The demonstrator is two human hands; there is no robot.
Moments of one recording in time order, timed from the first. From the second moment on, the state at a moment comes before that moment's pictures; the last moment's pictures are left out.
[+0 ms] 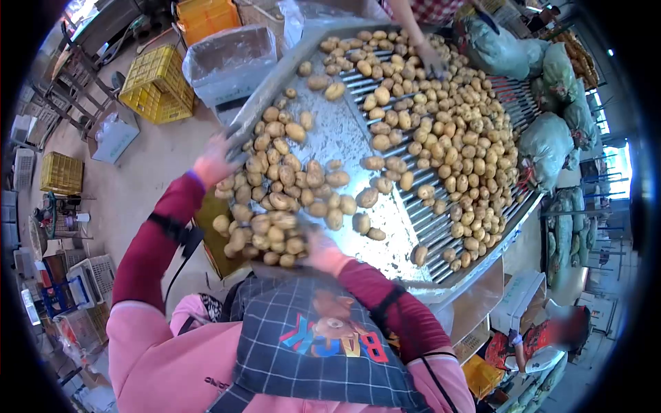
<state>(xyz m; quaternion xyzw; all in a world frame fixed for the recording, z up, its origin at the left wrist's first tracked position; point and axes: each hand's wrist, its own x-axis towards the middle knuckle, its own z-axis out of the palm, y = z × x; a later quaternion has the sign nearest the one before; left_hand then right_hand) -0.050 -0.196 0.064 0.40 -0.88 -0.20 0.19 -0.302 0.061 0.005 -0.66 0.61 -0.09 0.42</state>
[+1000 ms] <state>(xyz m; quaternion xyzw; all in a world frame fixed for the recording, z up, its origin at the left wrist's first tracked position) -0.041 -0.029 0.040 0.58 -0.76 -0.23 0.17 -0.644 0.007 0.153 -0.30 0.86 -0.35 0.20</state>
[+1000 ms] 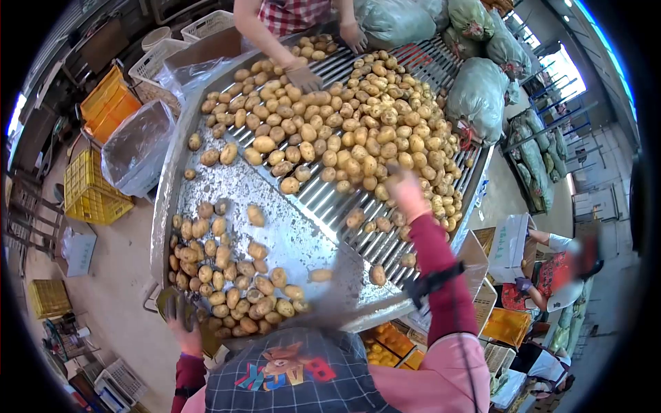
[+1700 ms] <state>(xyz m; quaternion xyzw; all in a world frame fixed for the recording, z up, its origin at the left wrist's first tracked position) -0.231 -0.101 0.009 0.46 -0.83 -0.26 0.21 -0.578 -0.039 0.154 -0.54 0.71 0.06 0.45</state>
